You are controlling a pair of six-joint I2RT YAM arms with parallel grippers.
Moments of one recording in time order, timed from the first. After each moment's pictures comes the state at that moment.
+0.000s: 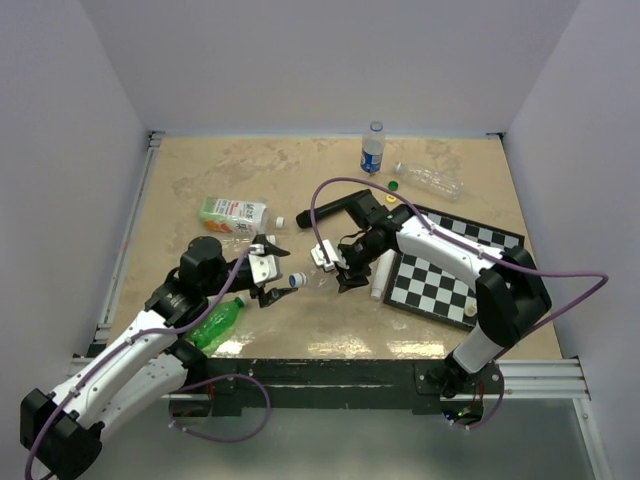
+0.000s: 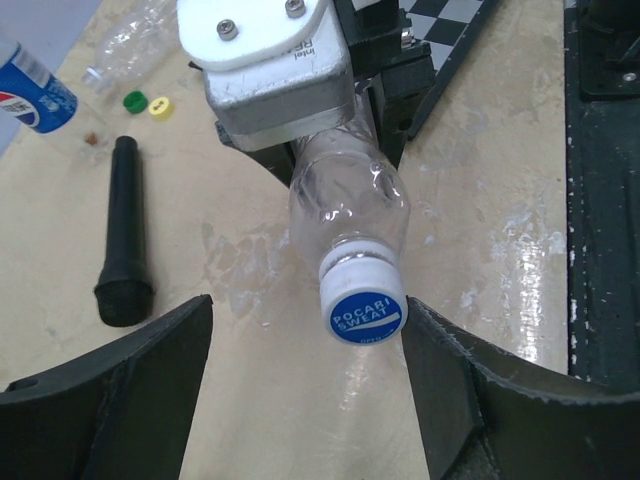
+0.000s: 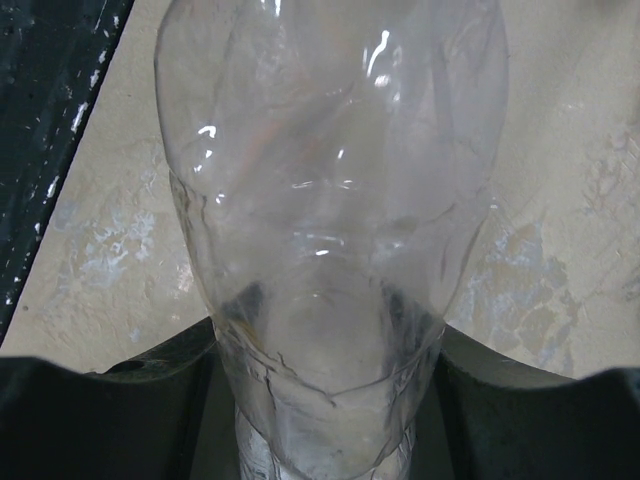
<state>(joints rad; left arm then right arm) -0.56 0.74 0.54 -0.11 0.64 0.45 0.67 1.61 1.18 -0.81 -0.72 -1.20</state>
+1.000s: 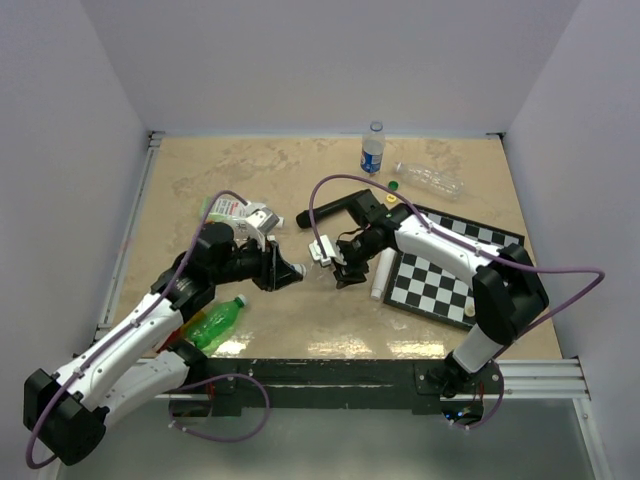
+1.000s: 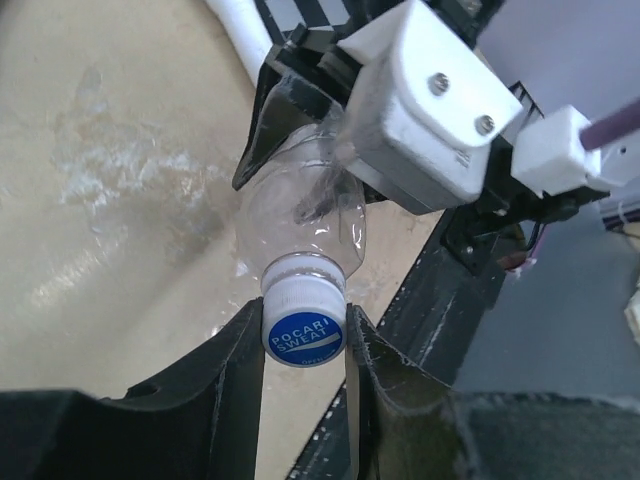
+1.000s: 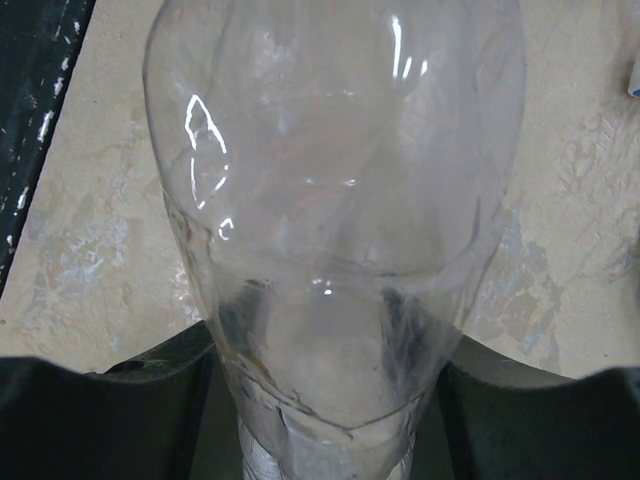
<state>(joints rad) -0.57 0.86 0.66 -0.21 0.52 -0.31 0.67 1.64 1.19 -0.77 -0.72 -1.15</state>
